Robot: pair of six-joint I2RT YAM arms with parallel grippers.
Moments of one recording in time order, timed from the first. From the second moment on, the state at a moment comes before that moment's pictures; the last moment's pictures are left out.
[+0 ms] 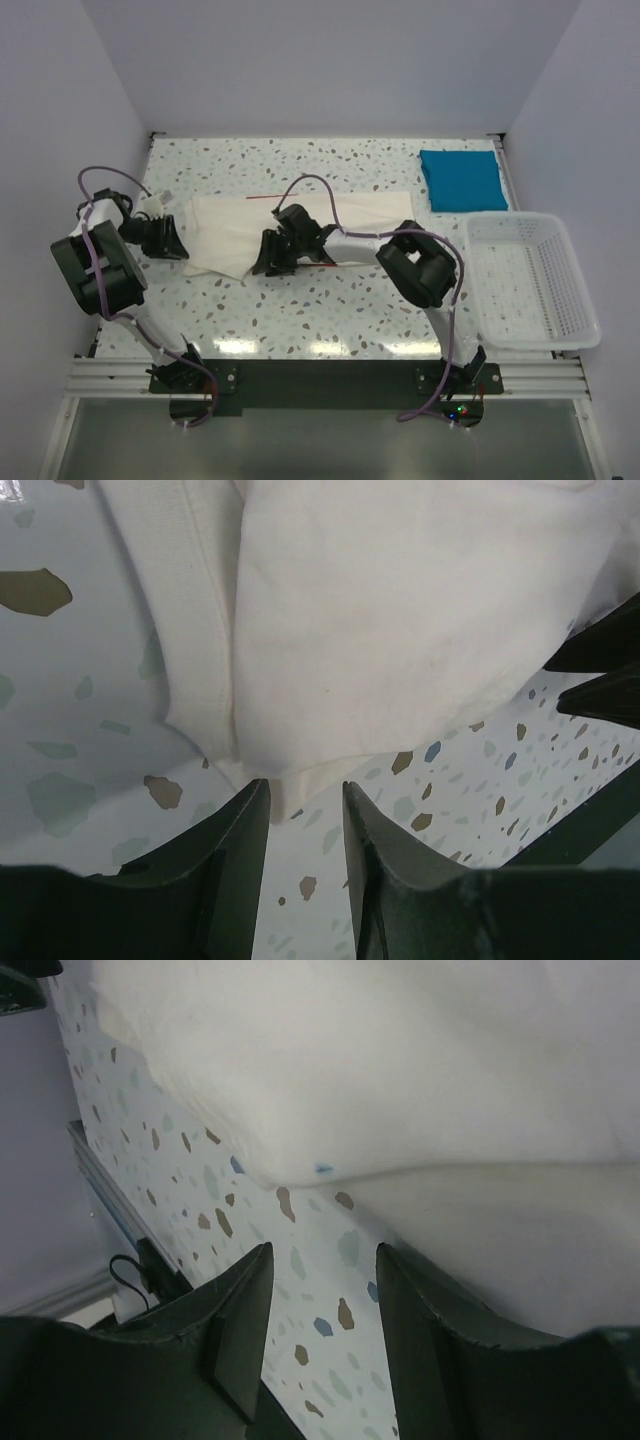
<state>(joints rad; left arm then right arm) 0.52 1.82 1.23 -0.97 0.64 0.55 0.87 2.16 1.44 -0.04 -0.37 0.86</state>
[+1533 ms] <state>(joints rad) 0.53 1.83 1.24 -0.94 0.65 0.50 0.93 2.30 1.43 0.37 -0.24 1.22</state>
